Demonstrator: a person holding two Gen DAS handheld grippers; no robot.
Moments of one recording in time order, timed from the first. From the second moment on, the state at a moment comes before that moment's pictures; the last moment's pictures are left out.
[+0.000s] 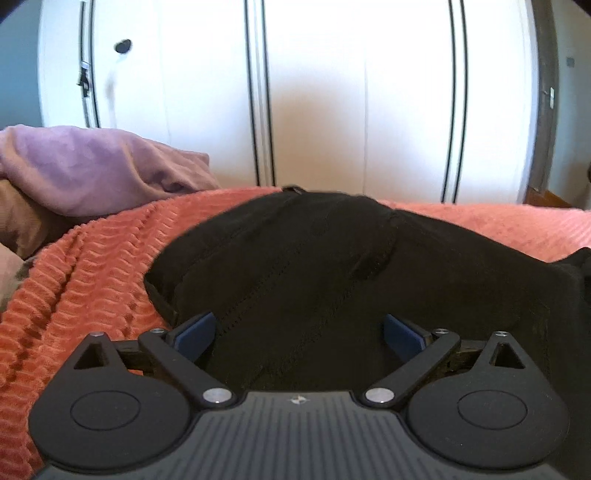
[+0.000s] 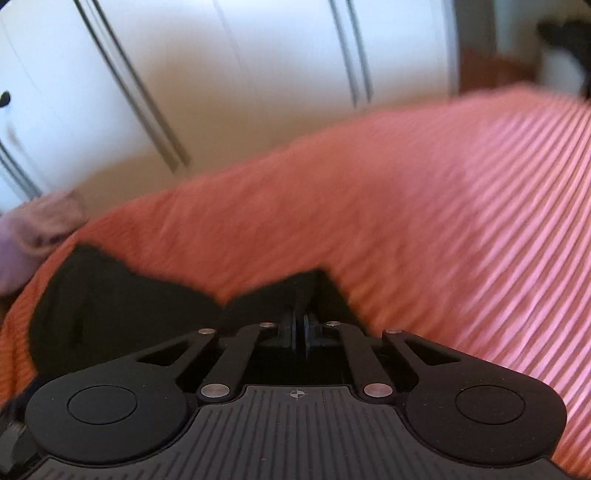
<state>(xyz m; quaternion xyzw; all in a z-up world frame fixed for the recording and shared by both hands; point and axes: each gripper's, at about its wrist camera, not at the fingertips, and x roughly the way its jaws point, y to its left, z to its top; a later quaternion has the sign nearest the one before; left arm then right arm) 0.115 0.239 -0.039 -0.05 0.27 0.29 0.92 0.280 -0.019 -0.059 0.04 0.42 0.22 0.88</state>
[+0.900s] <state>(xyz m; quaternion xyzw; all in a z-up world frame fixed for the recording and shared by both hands) 0.120 0.193 -0.009 0.01 0.16 0.19 0.97 0.181 -0.074 -0.105 0.11 0.36 0.16 0.91</state>
